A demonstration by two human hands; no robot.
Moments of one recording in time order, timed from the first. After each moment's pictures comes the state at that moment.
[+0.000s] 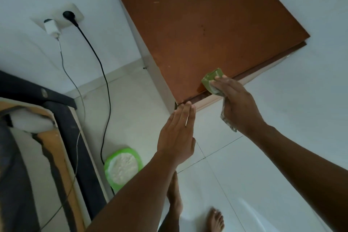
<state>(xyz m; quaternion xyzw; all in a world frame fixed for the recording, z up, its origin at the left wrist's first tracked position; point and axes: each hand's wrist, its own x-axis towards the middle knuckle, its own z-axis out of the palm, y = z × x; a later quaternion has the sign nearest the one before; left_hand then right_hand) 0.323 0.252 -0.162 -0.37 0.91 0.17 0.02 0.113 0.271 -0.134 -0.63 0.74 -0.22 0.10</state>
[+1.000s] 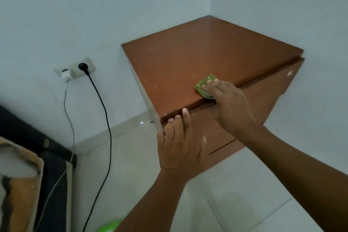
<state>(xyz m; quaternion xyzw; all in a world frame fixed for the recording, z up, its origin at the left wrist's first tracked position) 0.256 0.251 -0.267 -0.49 0.84 -0.15 -0.20 0.080 0.244 -0.209 -0.64 0.72 -0.27 -0.07</state>
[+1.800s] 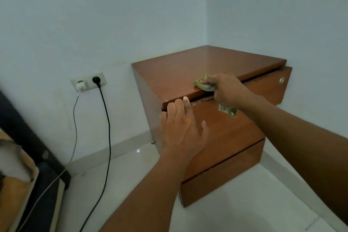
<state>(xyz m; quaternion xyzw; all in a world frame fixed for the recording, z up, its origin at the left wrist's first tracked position) 0.247 0.262 -0.260 -0.50 0.81 -0.19 -0.26 0.074 0.253 -0.188 -0.64 0.72 -0.26 -0.03</state>
